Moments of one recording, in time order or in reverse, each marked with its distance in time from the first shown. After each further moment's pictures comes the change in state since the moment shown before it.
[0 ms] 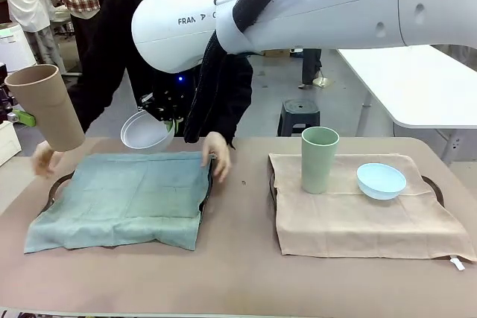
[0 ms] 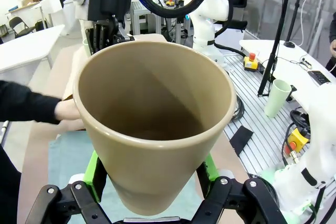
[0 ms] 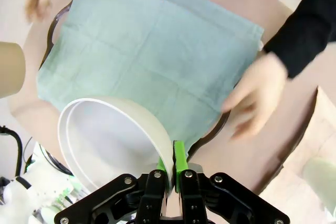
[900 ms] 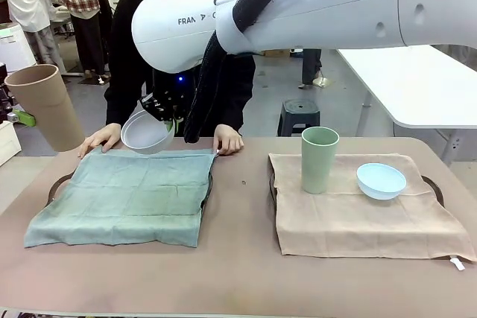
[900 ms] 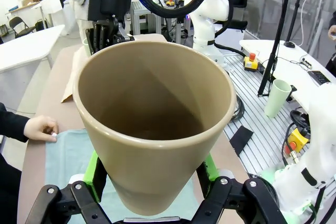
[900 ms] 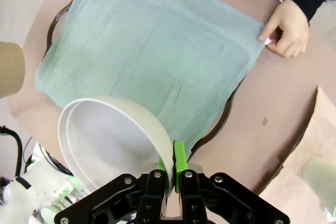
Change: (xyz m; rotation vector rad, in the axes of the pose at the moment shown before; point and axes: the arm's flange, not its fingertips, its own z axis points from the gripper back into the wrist) left arm 0.000 0.000 0.000 0.001 0.000 0.000; right arm 0.000 0.000 0.000 -0.001 0.000 0.000
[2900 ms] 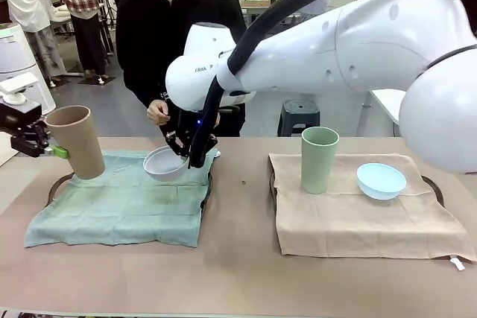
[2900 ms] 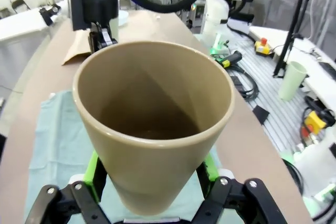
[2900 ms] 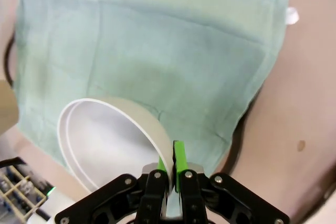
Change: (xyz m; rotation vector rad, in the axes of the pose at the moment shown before) left arm -0.107 0.039 -0.036 0.003 0.036 0.056; right arm 0.025 -0.068 -0.149 0.139 0.166 -0.242
